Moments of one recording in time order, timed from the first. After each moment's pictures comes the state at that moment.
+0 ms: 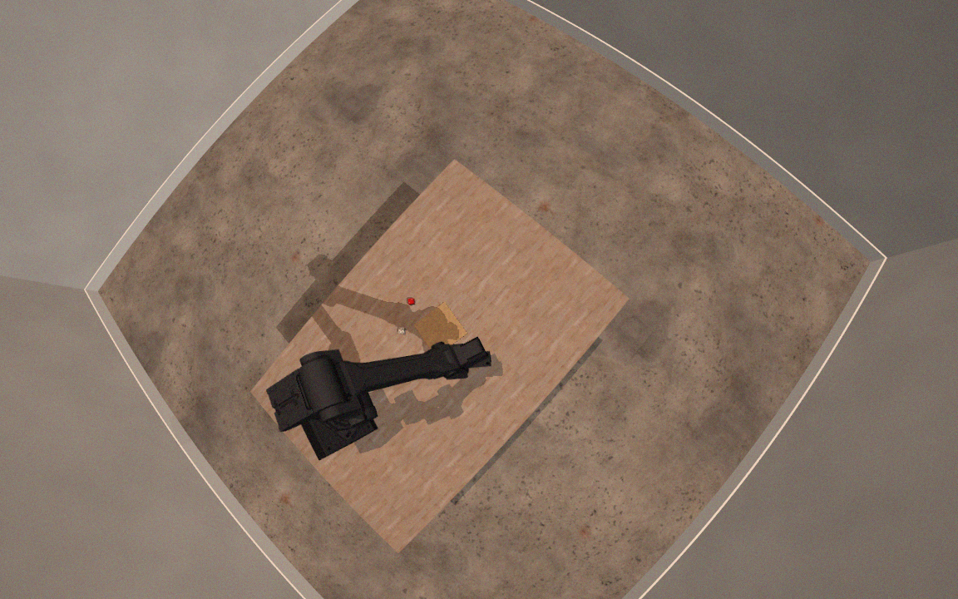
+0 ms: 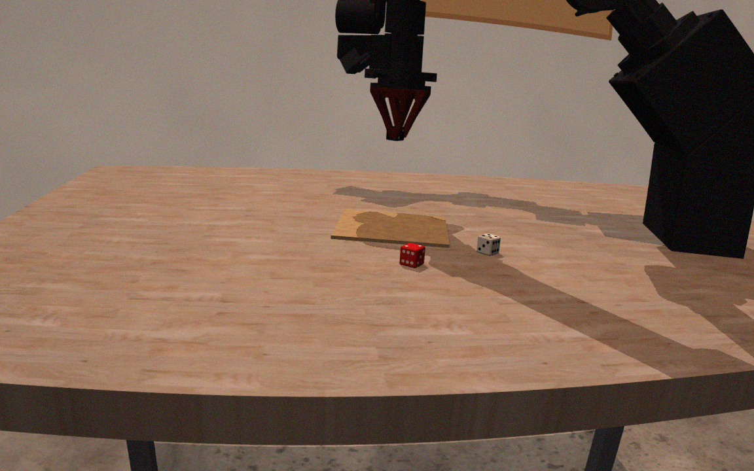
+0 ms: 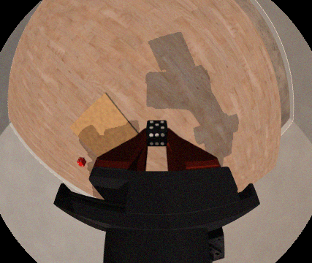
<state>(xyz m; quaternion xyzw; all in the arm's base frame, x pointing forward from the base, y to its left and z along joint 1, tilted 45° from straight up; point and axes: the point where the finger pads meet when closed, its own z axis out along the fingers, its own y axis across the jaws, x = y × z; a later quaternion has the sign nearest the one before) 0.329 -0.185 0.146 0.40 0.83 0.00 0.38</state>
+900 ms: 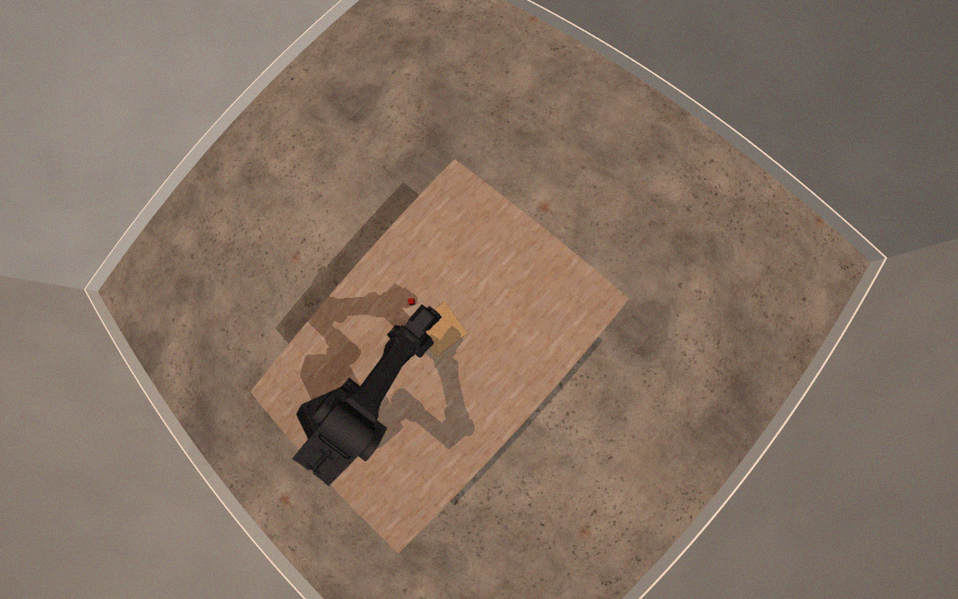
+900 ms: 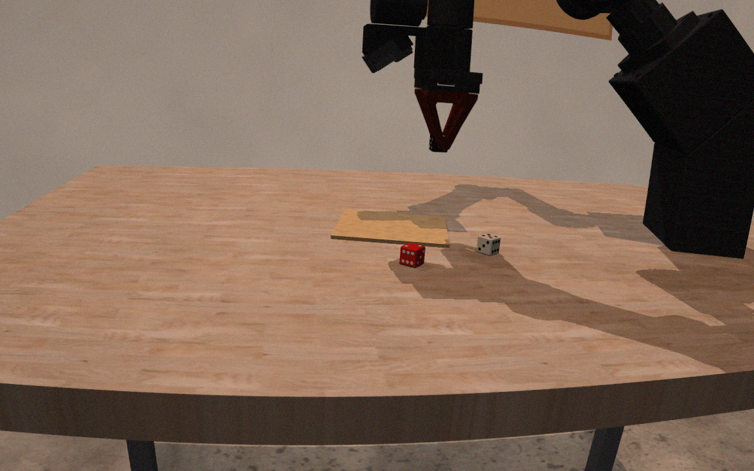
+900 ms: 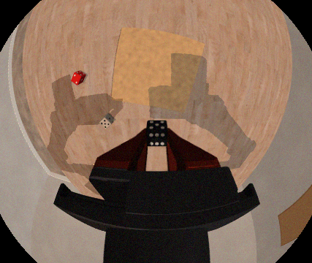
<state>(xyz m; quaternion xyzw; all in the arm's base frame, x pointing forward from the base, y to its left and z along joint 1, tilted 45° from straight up) 0.332 -0.053 0.098 0.07 0.92 -0.14 0.36</state>
